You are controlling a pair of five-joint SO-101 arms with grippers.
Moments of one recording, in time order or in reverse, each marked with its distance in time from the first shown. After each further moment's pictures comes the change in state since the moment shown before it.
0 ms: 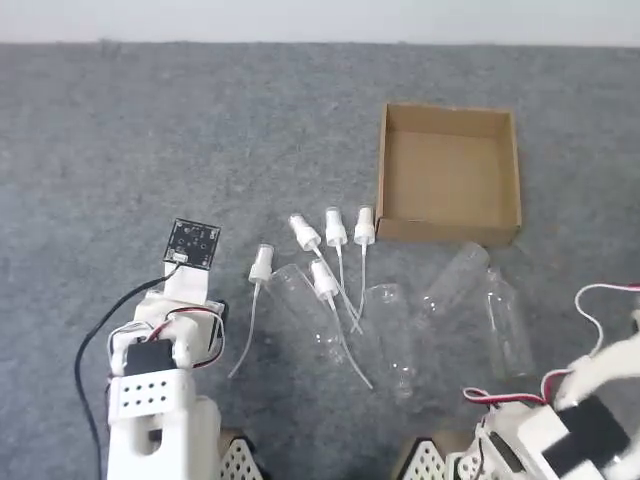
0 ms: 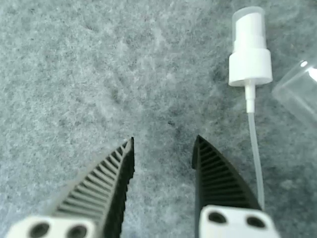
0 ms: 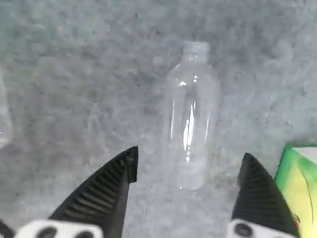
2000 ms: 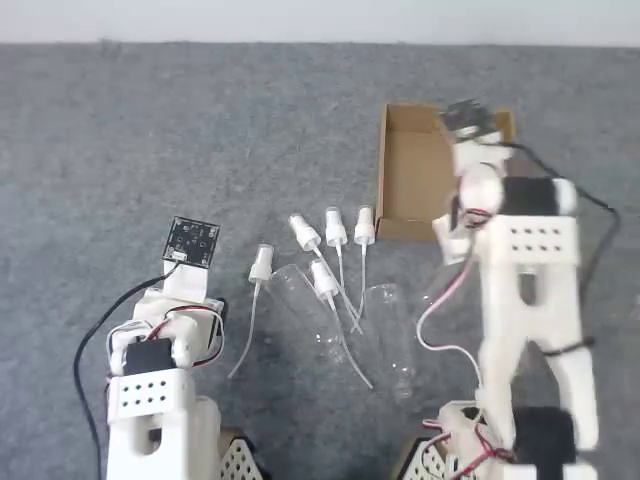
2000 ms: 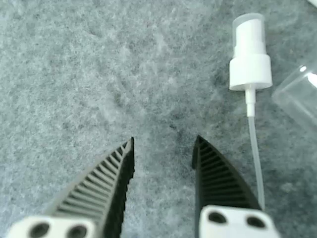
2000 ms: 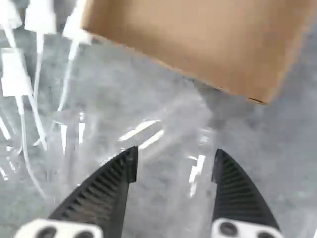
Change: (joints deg) left arm 0.0 0.0 -0.7 0.0 0.0; right arm -58.8 -7.5 -2.6 11.7 -46.5
